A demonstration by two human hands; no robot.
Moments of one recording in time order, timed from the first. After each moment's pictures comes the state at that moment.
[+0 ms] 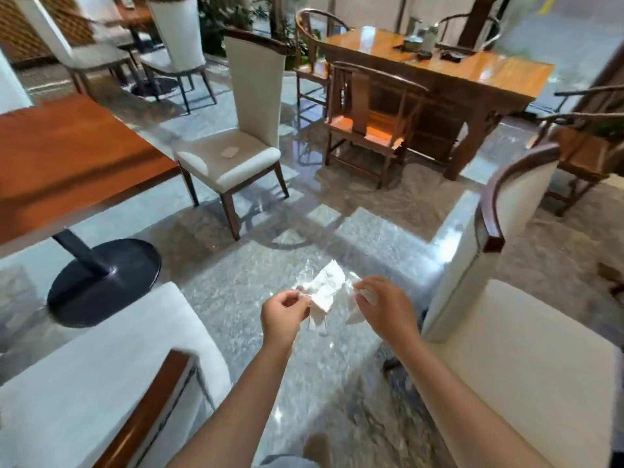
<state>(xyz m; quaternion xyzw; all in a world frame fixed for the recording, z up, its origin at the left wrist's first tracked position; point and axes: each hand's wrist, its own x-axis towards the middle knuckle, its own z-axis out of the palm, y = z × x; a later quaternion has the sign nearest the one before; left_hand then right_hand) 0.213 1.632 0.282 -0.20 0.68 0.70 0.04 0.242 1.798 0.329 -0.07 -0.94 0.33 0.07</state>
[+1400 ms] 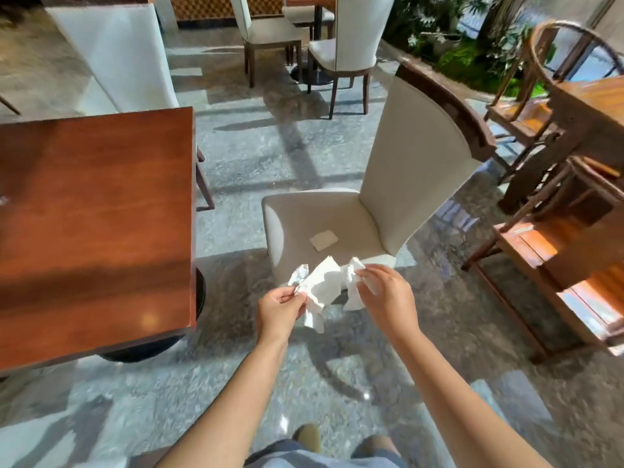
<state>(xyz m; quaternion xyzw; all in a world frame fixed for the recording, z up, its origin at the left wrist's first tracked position) -0.563 1.519 0.289 -0.42 0.59 0.67 -0.13 -0.640 1.671 0.322 0.20 -0.92 0.35 0.00</state>
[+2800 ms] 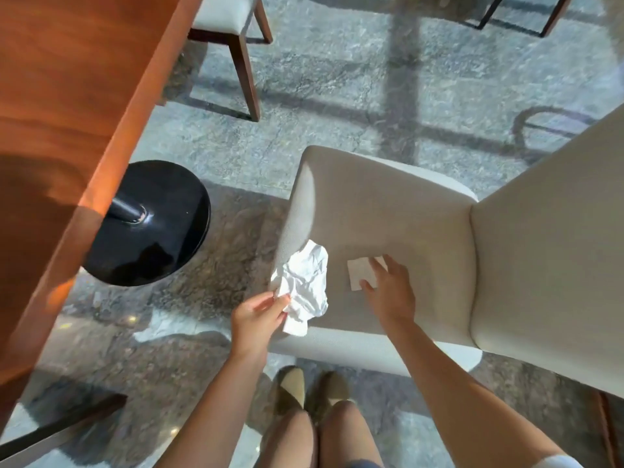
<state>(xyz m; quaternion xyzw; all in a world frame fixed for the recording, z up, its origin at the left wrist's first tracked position) -0.795 1.384 0.044 -0.63 0.36 0.66 -0.19 -0.982 1.484 -0.019 0.33 -0.92 0.11 -0.19</state>
